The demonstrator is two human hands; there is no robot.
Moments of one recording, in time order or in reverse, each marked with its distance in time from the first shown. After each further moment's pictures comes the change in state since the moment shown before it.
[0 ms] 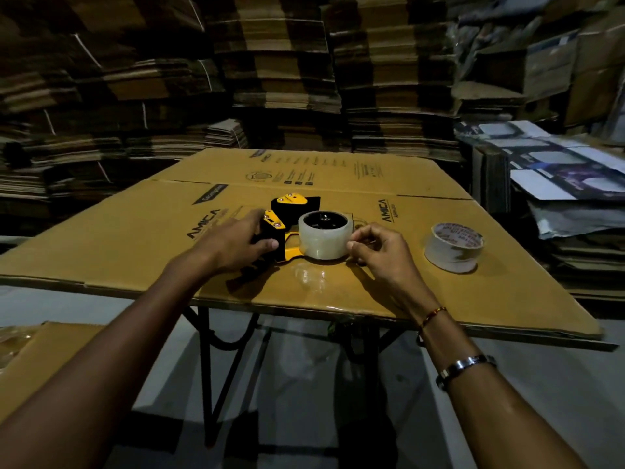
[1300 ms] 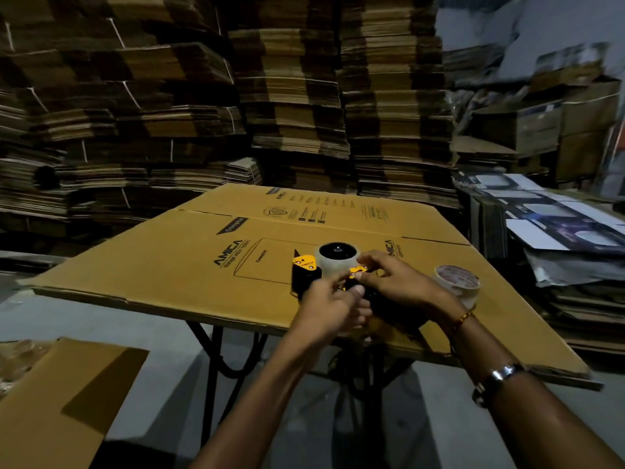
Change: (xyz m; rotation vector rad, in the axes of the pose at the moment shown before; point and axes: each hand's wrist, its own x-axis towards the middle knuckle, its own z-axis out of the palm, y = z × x) left_hand -0.071 0.112 0.043 -1.302 -0.015 -0.044; right_hand 0.004 -0.058 -0.020 -0.484 -0.350 0.020
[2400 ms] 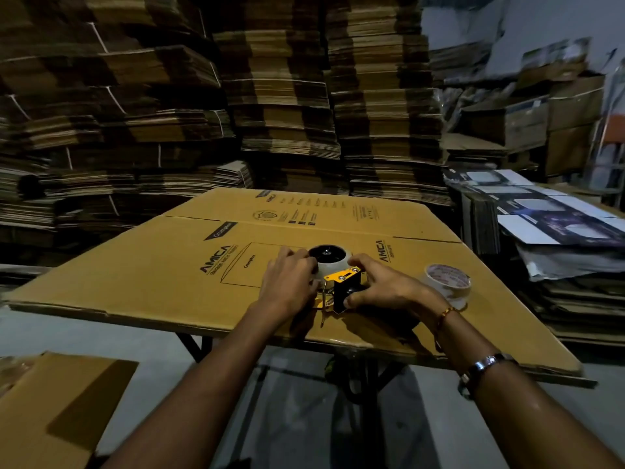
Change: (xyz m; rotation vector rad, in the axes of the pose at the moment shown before) left_hand 0.078 -0.006 -0.052 1.429 0.171 0.404; right_hand 0.003 -0.004 -0.006 -0.017 -0.169 0.158
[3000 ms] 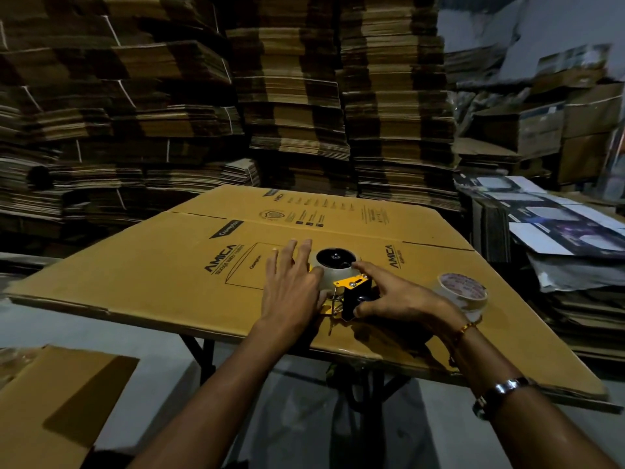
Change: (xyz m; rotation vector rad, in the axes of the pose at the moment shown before) left_hand -0.014 -0.001 0.007 0.193 0.074 -0.005; right_hand 0.007 0.003 0.002 -0.089 -0.033 -0.088
